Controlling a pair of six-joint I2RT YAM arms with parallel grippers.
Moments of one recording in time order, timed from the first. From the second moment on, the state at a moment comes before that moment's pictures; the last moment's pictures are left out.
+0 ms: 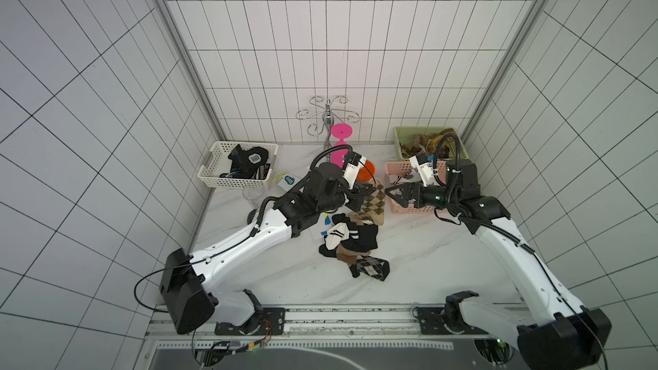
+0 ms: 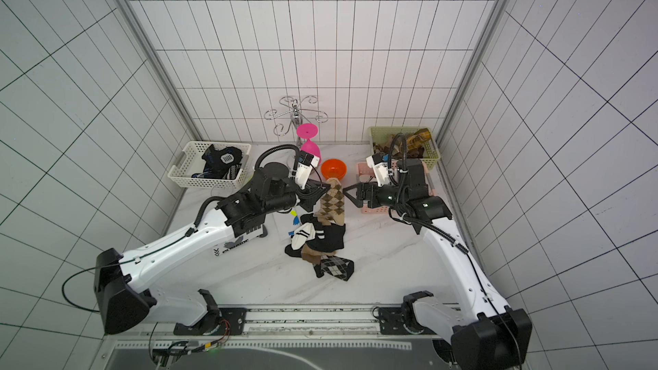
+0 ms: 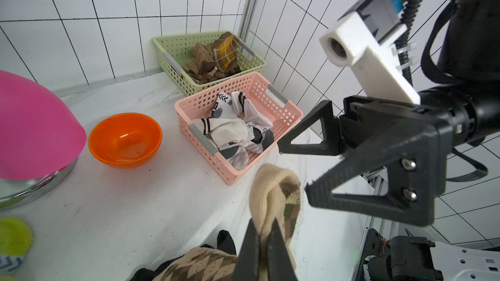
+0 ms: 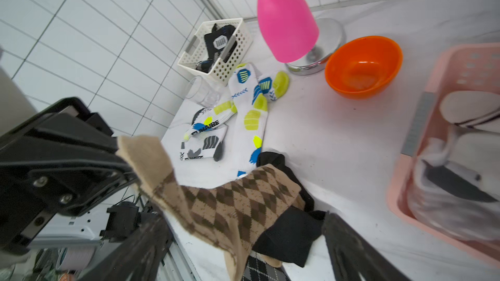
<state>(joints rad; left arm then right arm) -0.83 1.38 1.24 -0.21 0.18 -0.34 0.26 1.09 1.04 -0.51 -0.70 0.26</state>
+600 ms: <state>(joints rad) -0.82 1.41 1.43 -0.19 0.24 -0.41 0.34 1.10 0.93 -0.29 -0.74 0.28</state>
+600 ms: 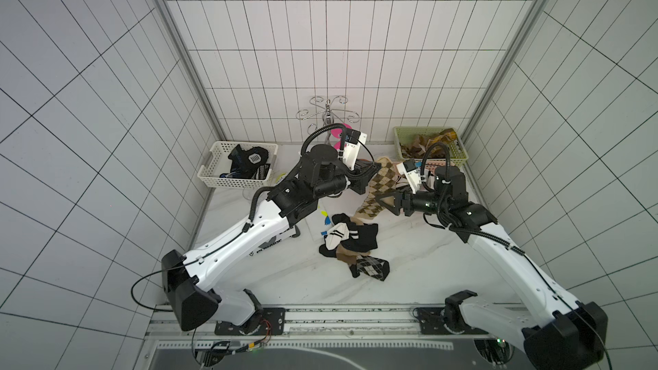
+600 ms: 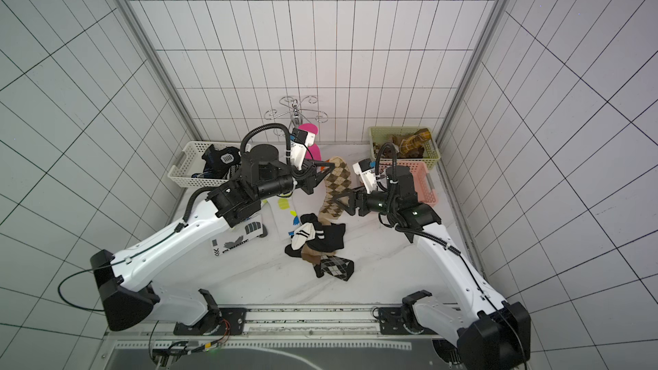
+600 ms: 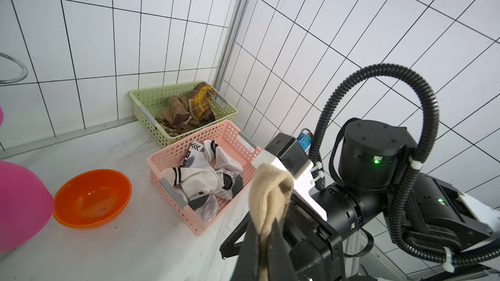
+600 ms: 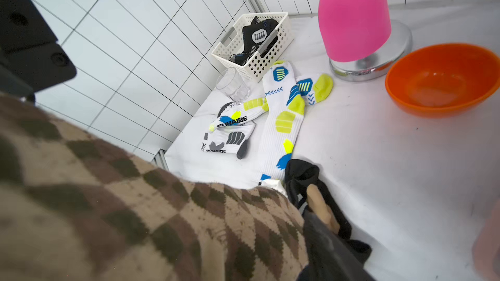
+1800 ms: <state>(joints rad) -0.62 1.60 1.26 -0.10 0.33 -0.49 0.35 1.13 1.02 -0.35 -0.74 0.35</state>
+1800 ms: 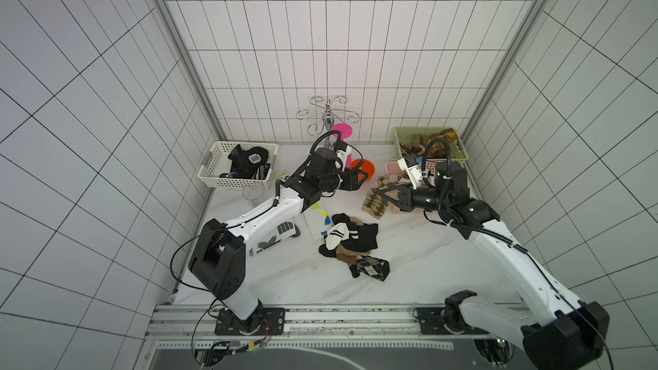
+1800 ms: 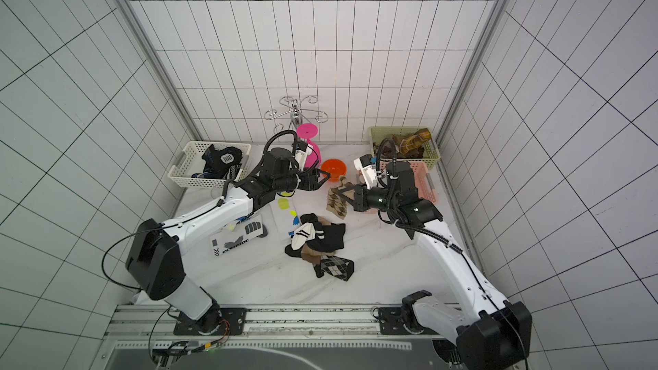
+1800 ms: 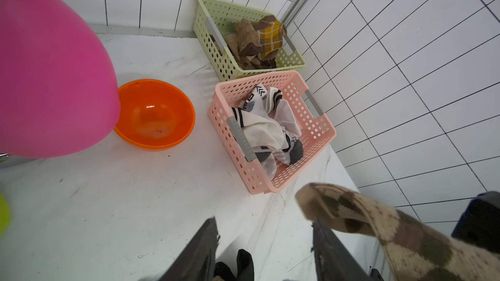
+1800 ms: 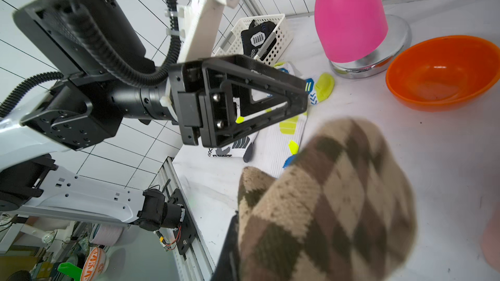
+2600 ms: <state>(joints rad) -0.75 1.18 0.79 0.35 0.37 -0.10 0.31 1.24 1.07 -0.06 -1.15 0.62</state>
